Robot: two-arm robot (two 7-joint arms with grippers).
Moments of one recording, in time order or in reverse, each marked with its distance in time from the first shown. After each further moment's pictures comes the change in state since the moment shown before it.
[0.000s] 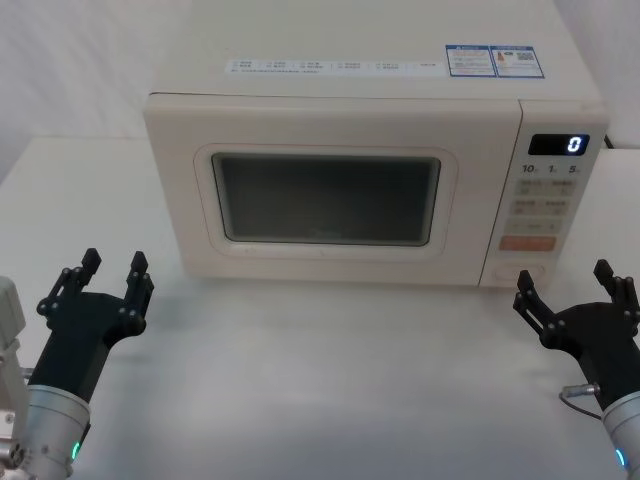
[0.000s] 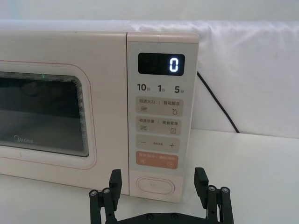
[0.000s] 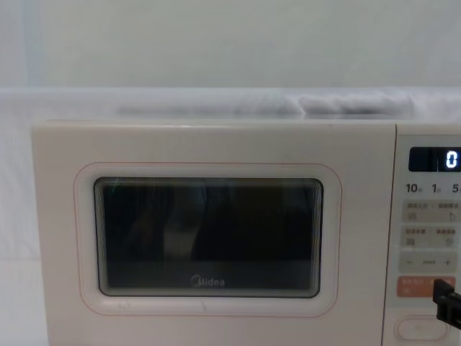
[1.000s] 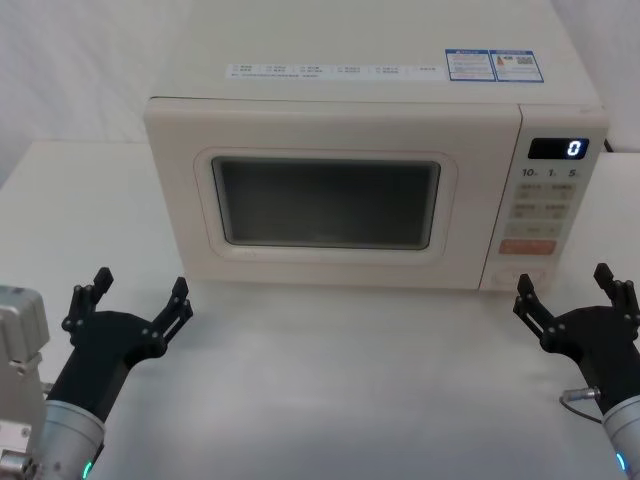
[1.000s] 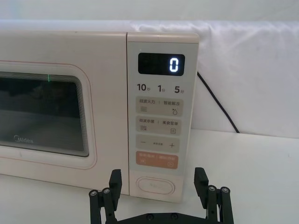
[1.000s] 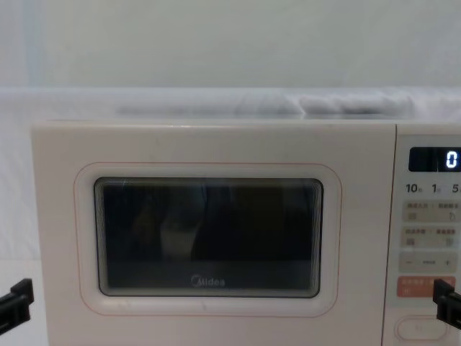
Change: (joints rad) left arm 0.020 0.016 0.022 -0.014 0.000 0.043 -0.044; right arm 0.000 0.000 0.000 0.000 0.000 0.000 0.000
